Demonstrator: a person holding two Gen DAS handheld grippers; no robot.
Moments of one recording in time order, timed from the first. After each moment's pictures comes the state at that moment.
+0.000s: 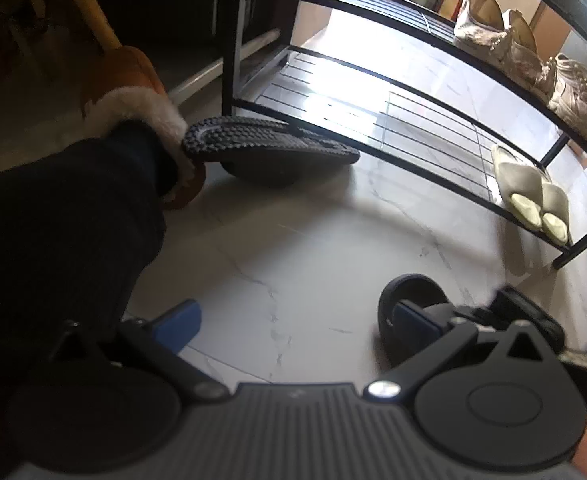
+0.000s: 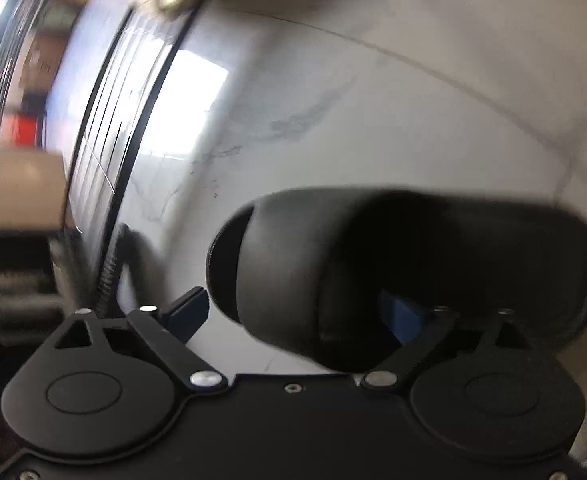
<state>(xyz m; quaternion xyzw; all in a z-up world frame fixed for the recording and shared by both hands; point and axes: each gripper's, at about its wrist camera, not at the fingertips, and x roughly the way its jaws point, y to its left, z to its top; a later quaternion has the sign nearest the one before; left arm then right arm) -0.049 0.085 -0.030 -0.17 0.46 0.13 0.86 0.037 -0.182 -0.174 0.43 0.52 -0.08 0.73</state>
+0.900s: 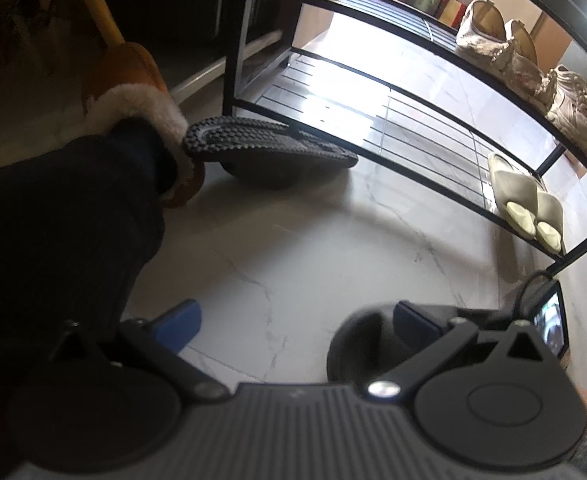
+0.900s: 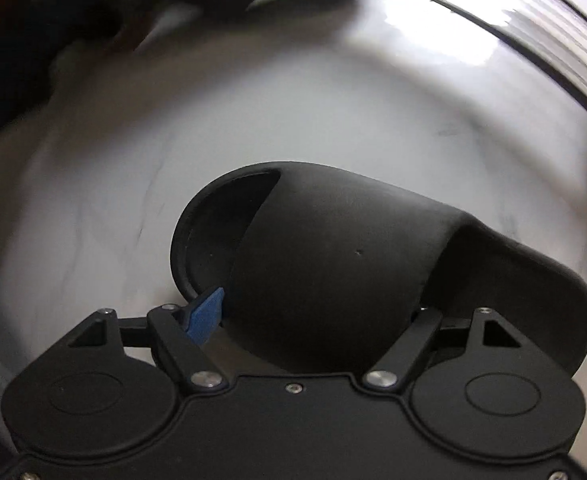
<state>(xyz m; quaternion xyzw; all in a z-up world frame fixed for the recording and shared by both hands) -0.052 0.091 -0.030 -0.19 0.46 0.12 0.86 0.047 -0.080 -0.157 -0.23 0.58 0.33 0.71</state>
